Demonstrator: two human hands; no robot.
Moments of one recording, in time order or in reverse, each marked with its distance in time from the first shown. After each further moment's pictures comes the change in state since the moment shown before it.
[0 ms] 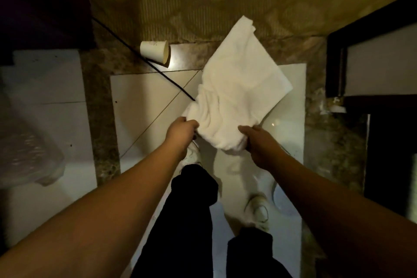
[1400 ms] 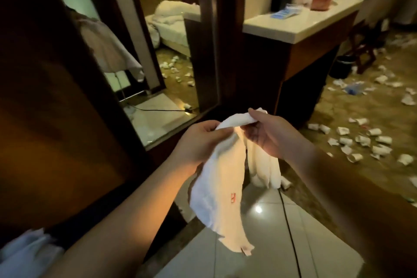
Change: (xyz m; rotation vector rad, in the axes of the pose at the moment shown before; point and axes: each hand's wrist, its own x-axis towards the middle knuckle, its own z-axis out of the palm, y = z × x) left_hand -0.902 -0.190 -0.197 -0.383 0.622 0.890; right_hand -0.842 0.053 0.099 -0.666 -1.011 -0.558
